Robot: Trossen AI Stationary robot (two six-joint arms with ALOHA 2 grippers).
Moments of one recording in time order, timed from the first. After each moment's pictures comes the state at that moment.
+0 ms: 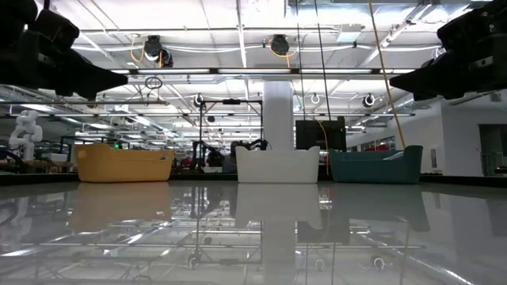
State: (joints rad) left arm -0.10 0.11 0.01 0.05 -0.27 0.11; right arm 0.07 0.11 0.02 0.02 0.16 -0.12
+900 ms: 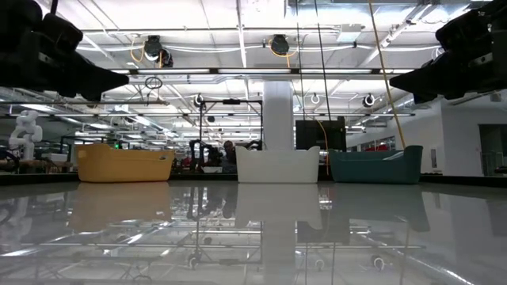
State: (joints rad) left arm 0.10 0.06 0.01 0.01 -0.01 0.09; right arm 0.07 0.11 0.02 0.02 0.16 -0.06
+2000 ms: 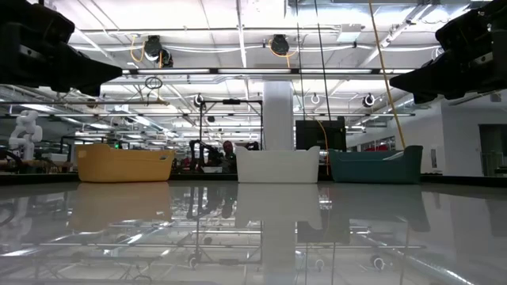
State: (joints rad) left arm -0.05 0.06 0.01 0.02 -0.08 0.12; right arm 0.07 0.11 0.02 0.02 0.16 -0.06
